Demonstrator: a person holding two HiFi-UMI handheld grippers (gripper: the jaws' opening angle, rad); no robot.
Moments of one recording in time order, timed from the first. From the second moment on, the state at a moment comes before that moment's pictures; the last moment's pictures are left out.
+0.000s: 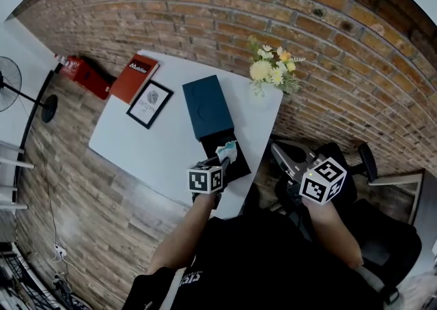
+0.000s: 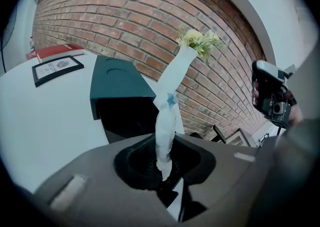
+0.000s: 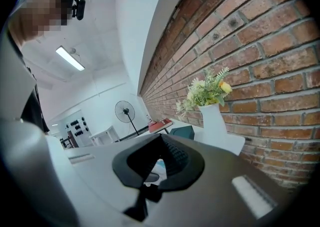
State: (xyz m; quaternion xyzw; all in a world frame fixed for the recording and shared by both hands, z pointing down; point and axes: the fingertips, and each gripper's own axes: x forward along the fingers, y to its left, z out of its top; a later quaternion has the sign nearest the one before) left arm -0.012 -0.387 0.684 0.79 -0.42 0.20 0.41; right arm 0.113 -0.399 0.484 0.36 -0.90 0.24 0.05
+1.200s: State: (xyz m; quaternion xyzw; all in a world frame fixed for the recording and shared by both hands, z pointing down) left arm -0.042 -0.369 0.707 0.79 -0.32 0.48 0.22; right arm 0.066 -0.384 0.487 0.32 -0.91 0.25 0.07
